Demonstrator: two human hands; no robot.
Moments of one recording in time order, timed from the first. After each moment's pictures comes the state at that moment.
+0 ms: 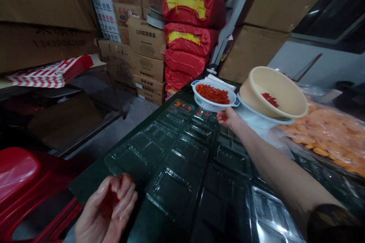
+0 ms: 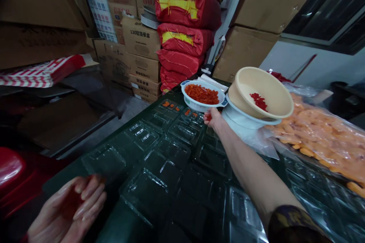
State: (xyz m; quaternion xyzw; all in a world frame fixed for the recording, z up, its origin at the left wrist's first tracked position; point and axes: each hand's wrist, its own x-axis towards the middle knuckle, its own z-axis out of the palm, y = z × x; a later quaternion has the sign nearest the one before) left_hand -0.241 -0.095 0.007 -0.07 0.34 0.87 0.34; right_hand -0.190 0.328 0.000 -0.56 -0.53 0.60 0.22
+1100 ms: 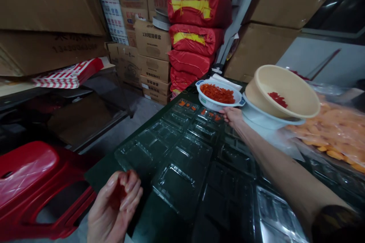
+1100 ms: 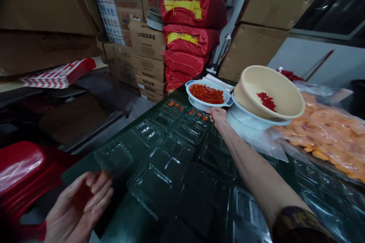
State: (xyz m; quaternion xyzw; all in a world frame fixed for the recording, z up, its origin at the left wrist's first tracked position) left_hand -0.241 -0.102 0.000 -0.03 0.34 0.87 0.34; right_hand -0.186 0.311 -0.004 -0.52 -0.54 0.59 0.31
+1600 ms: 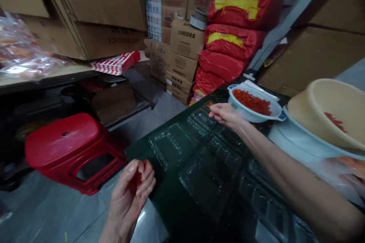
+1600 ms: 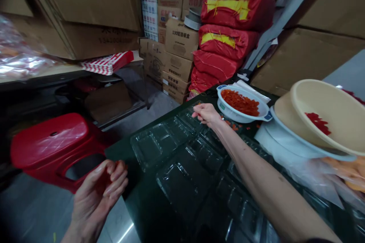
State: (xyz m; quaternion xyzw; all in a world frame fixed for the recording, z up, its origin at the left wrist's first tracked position) left_hand -0.255 -0.138 -0.012 -0.01 0.31 0.90 0.30; right_hand -0.285 0.179 0.040 -0.32 -0.71 0.61 0.10
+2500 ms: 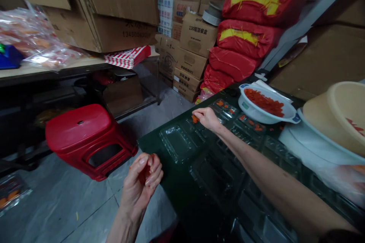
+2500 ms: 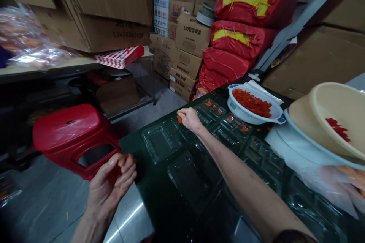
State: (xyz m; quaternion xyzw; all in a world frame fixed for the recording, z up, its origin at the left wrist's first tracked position) left_hand -0.257 -0.152 -0.026 0.01 0.28 0.92 0.29; right_hand -0.325 0.121 -0.014 -0.13 -0.90 0.39 0.14
